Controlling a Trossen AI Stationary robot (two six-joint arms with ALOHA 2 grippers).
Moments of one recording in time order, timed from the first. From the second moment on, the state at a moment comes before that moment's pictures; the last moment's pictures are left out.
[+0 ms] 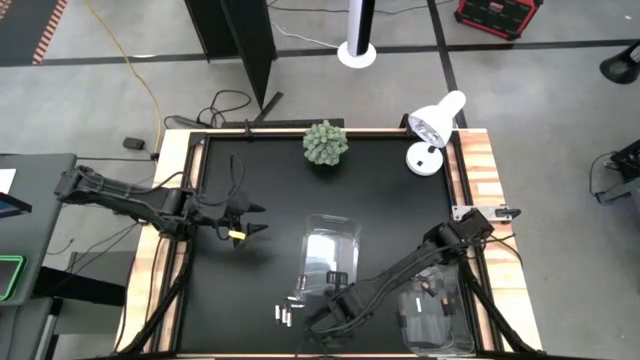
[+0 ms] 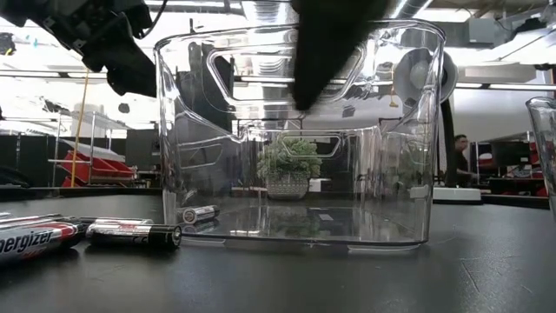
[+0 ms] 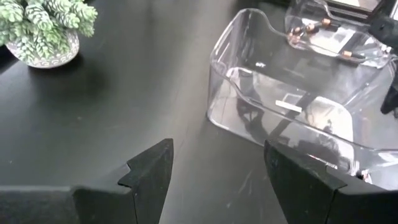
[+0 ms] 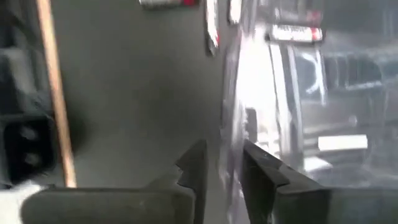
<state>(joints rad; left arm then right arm) -0.17 0.79 0.54 -0.27 -0.30 -0.31 0.54 2.35 2.18 -1.16 0.20 0.61</state>
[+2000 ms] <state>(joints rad) -0.16 0.79 0.54 -0.27 -0.30 -0.32 0.90 2.34 2.18 -1.44 -0.01 1.25</state>
